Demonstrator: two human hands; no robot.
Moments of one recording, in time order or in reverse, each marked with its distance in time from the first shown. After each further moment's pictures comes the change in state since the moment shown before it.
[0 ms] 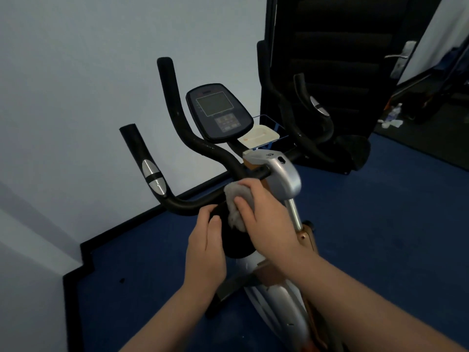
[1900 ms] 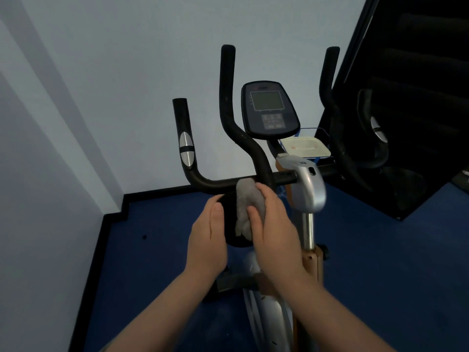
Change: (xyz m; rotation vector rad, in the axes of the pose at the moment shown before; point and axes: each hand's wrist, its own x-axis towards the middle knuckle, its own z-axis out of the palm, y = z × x) left_hand -0.021 -0.003 0.030 0.034 0.325 -0.002; right_hand -0.017 0.018 -0.012 0.087 -0.204 -0.097
